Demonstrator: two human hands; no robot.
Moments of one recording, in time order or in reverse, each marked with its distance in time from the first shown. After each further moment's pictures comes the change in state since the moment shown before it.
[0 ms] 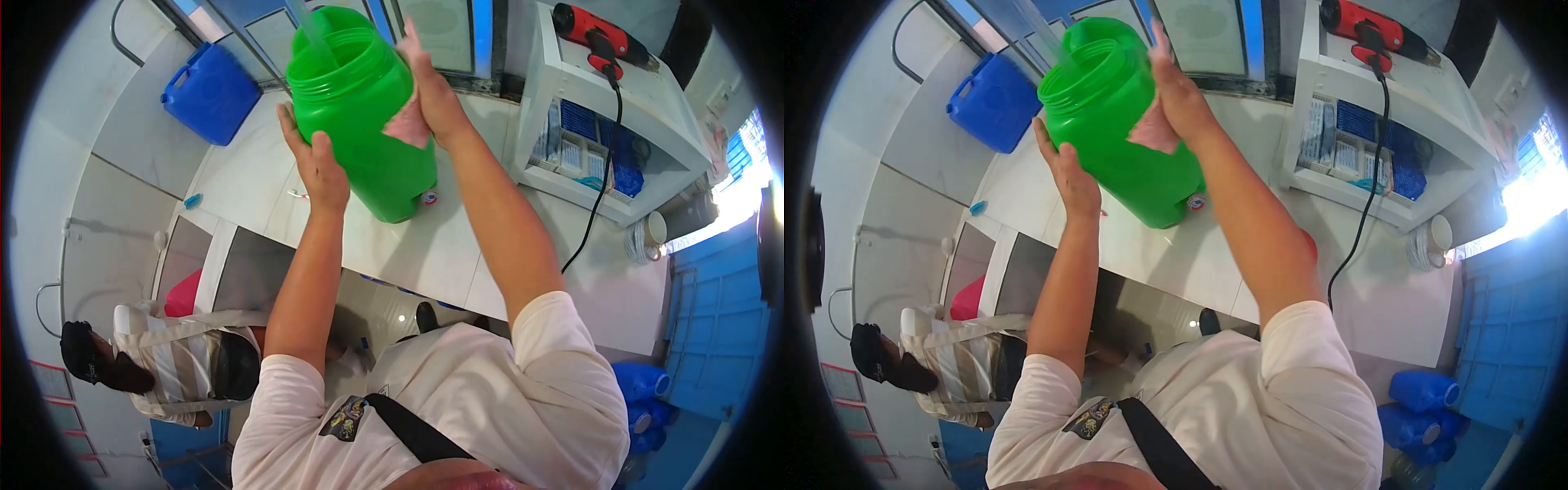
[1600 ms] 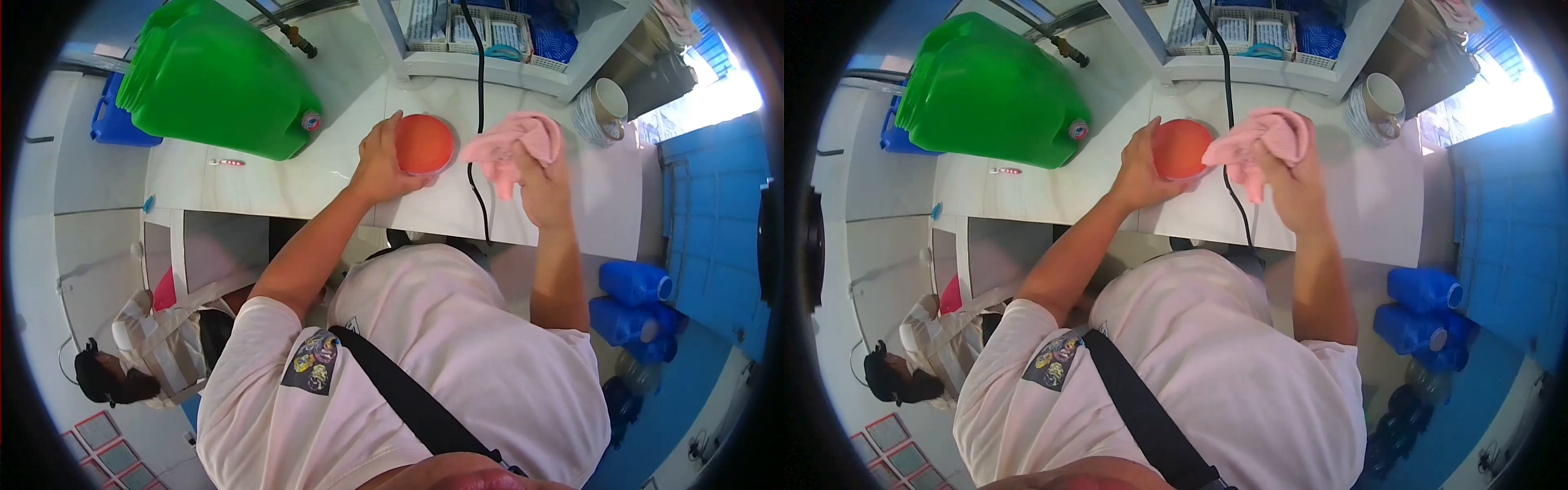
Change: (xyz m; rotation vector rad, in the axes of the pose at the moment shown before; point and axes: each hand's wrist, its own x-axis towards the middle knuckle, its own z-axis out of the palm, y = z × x) left_hand -0.226 -0.009 0.146 0.749 -1.137 -0.322; right_hand -0.348 -0.122 -0.195 -0.247 0.422 0.122
